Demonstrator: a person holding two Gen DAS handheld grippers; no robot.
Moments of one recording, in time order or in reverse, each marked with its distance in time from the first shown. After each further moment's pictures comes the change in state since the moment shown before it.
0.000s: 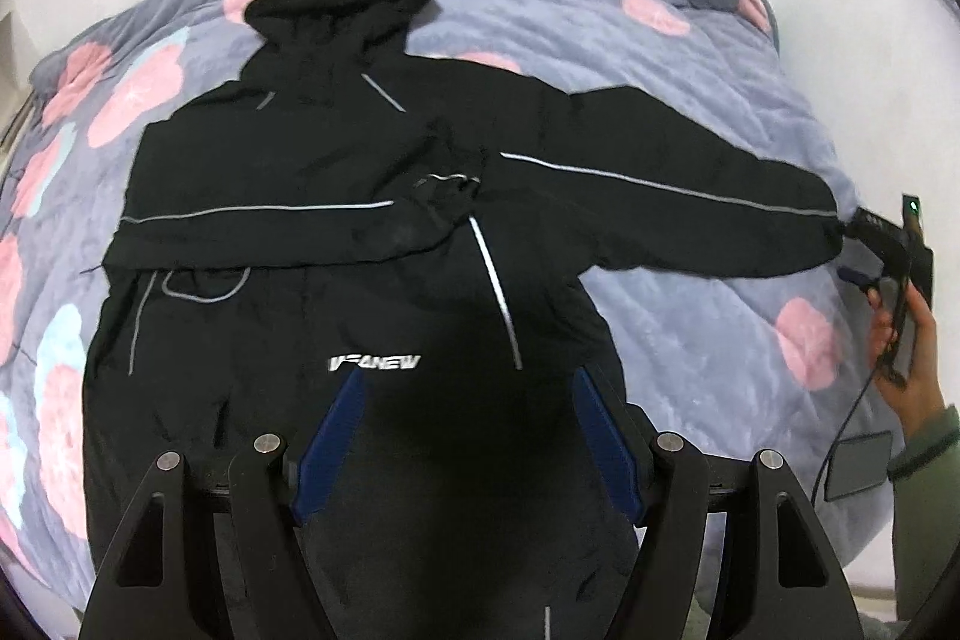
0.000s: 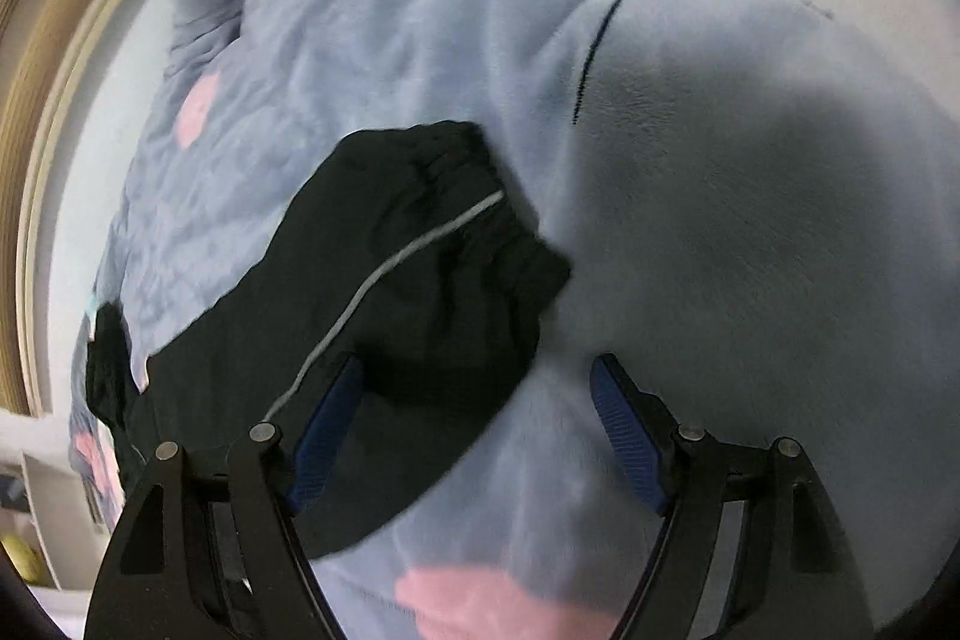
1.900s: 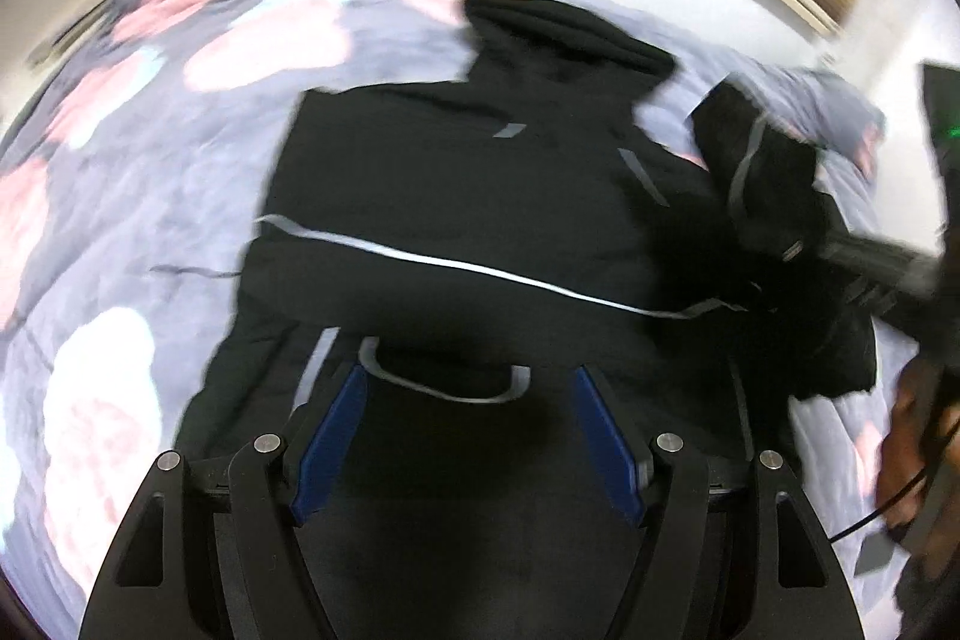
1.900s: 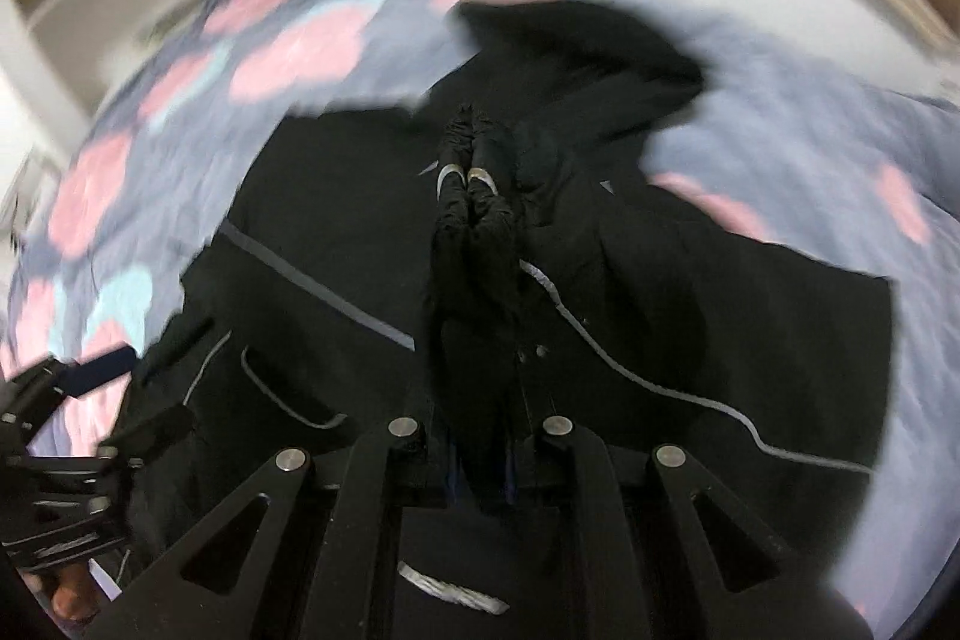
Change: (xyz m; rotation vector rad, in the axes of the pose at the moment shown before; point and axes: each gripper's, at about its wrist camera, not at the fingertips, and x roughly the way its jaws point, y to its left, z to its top) left arm 0.042 0.261 0.020 -0.265 -0.110 -0.006; right arm 0.077 0.556 -0.397 -1.212 0.125 0.078
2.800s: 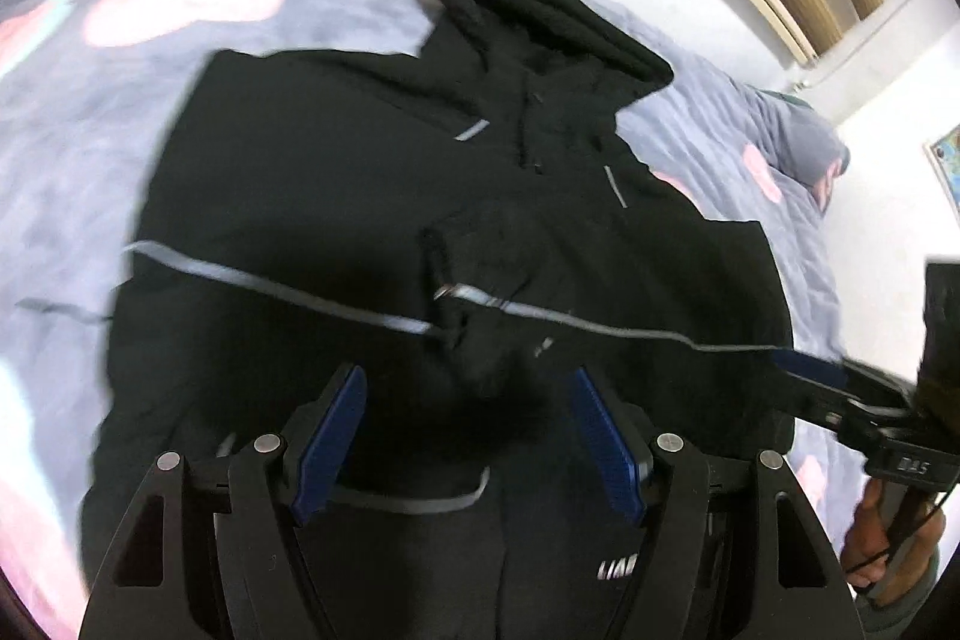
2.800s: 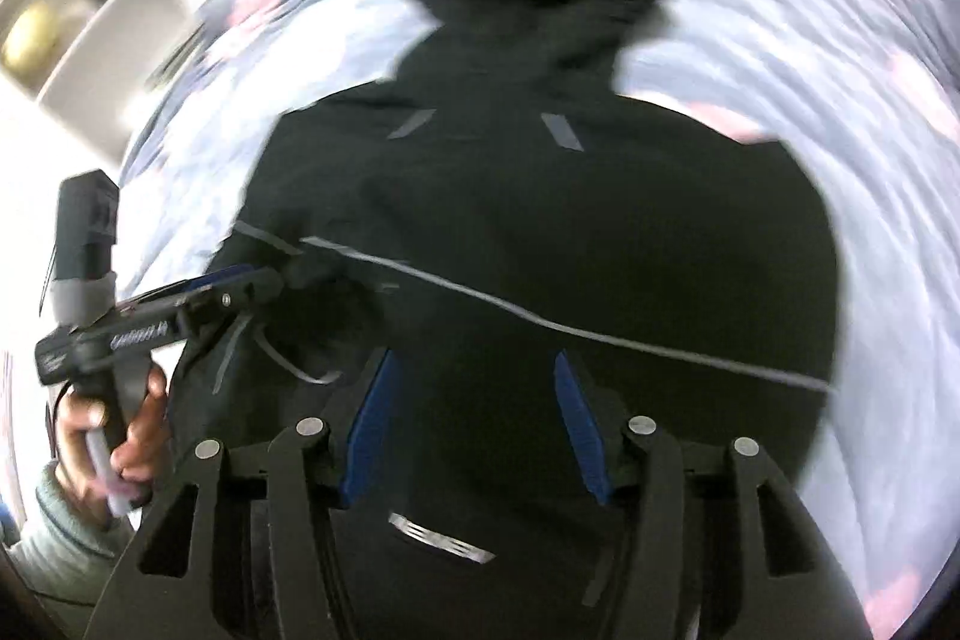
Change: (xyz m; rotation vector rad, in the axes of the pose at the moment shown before) left arm 0.086 -0.003 0.054 -0.027 0.097 -0.262; right arm -0.026 -0.102 -0.059 0.213 0.026 0.148
